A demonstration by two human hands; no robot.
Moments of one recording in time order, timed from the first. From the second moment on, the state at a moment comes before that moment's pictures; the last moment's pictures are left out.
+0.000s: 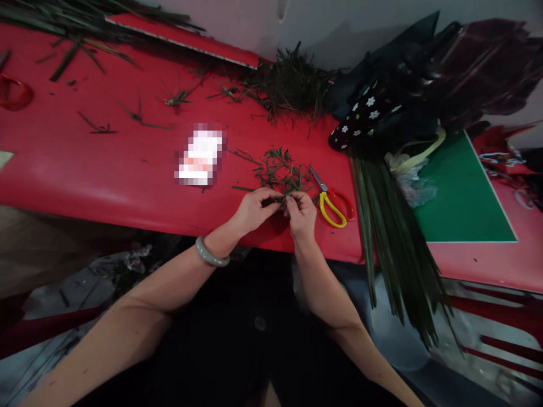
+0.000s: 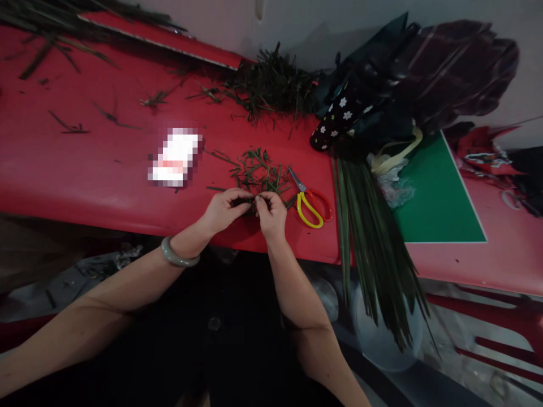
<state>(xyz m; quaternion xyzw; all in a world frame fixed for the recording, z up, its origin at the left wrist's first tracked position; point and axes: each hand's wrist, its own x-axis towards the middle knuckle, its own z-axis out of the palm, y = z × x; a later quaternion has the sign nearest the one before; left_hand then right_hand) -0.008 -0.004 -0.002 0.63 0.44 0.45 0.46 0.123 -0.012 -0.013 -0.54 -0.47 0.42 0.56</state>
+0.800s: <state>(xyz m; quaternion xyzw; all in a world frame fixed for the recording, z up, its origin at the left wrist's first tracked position) -0.007 -0.007 0.001 0.58 0.44 0.44 0.53 0.125 -0.011 -0.022 -0.56 -0.50 0.41 0.52</state>
